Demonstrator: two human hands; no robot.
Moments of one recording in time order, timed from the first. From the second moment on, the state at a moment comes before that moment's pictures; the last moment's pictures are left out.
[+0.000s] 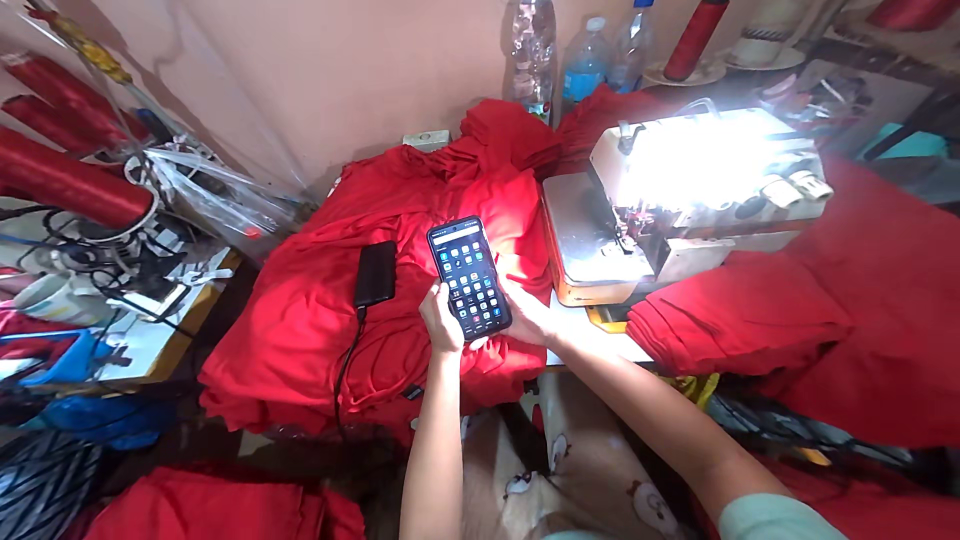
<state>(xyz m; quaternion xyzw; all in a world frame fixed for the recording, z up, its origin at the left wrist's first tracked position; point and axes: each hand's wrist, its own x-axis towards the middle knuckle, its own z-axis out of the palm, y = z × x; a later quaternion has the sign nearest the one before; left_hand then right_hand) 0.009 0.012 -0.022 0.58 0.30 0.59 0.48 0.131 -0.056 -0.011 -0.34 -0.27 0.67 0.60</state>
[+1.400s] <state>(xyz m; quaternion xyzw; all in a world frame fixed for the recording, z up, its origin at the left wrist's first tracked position) 0.009 0.013 -0.024 0.58 0.30 0.59 0.48 0.138 -0.050 -0.028 -0.30 -0.33 0.67 0.59</state>
